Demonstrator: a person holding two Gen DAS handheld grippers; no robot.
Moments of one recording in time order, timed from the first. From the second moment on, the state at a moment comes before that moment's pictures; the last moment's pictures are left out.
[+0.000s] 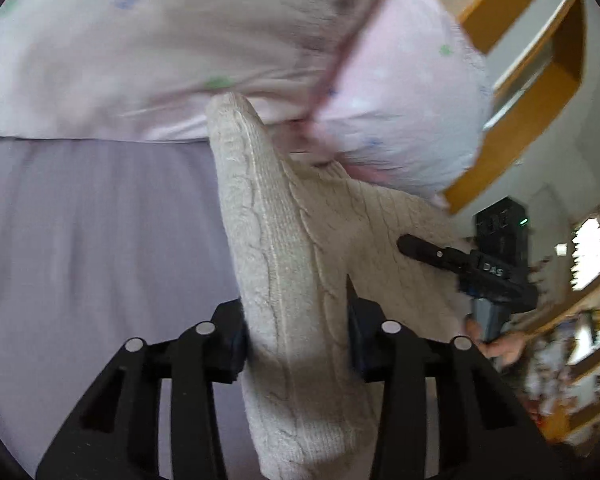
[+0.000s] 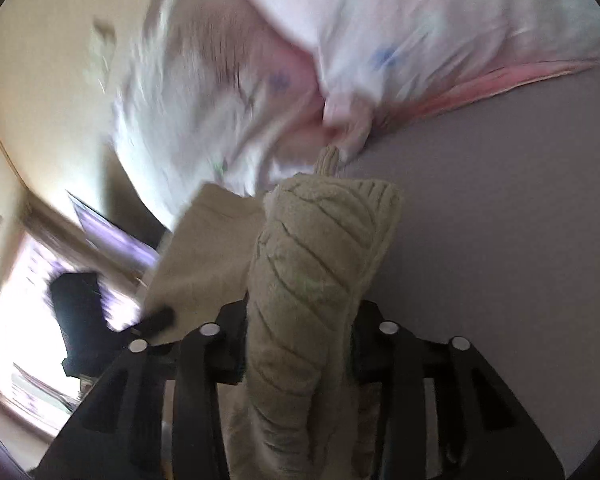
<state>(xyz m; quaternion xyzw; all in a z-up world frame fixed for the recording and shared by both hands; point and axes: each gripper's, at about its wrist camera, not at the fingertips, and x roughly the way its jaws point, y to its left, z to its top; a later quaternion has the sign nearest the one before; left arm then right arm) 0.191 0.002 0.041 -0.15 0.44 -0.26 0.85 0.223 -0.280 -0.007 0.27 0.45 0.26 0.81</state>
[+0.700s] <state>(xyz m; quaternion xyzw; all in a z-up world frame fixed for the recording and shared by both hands) 0.141 -0.026 0.040 -0.04 0.34 -0.27 0.90 0.241 -0.262 0.017 0.08 0.43 0.10 0.90</state>
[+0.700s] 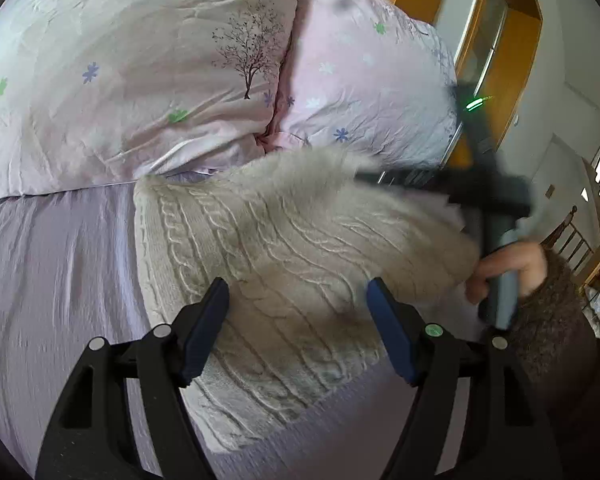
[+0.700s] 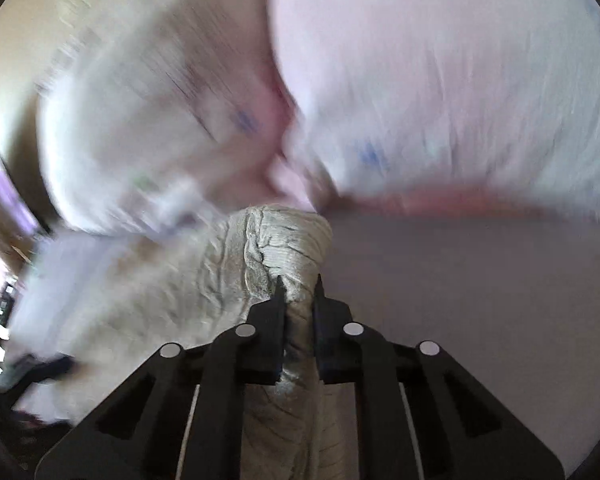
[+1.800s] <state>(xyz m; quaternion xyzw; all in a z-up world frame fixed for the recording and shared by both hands) 0.087 -0.015 0.033 -0.01 0.38 -0.31 0.87 0.105 -0.270 0.033 0.07 0.38 0.09 0.92</state>
